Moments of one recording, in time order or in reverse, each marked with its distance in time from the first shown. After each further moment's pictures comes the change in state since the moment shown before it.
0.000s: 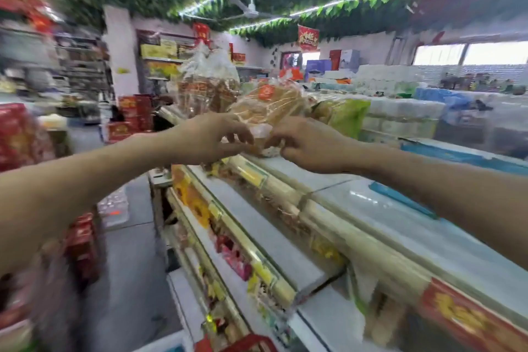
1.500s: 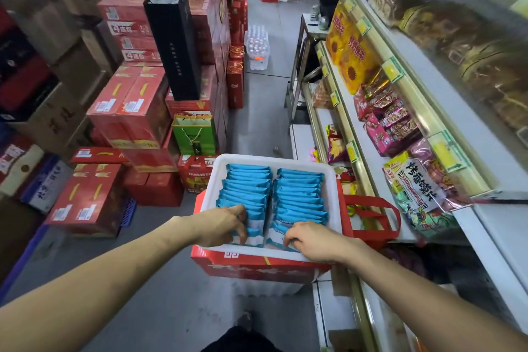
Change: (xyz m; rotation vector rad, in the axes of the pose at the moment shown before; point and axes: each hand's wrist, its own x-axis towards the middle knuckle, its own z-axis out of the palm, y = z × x) left_hand -0.492 -0.005 0.308 -0.331 -0.715 -0.528; right_hand -0.143 -0.254 0.447 0.399 -0.964 -0.316
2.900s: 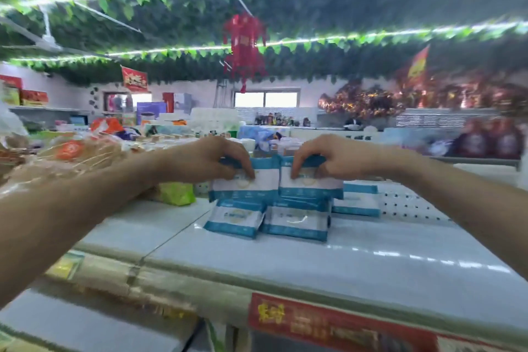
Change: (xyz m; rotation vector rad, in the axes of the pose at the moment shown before) left_hand 0.146 0.571 -0.476 0.176 0.331 1.318; right_hand -0.642 -0.036 -0.283 -0.083 1.024 0.980
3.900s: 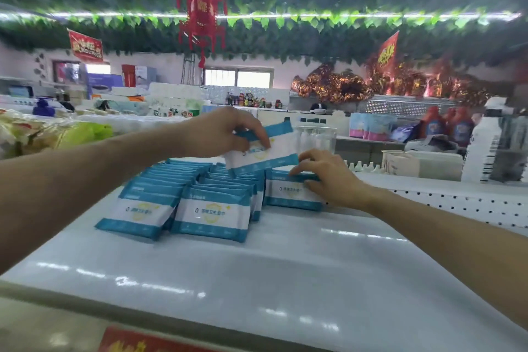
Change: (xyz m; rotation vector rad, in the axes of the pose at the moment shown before) left_hand 0.172 0.041 0.078 -0.097 0.091 0.085; right_hand -0.041 0.228 0.061 -0.317 0.281 0.129
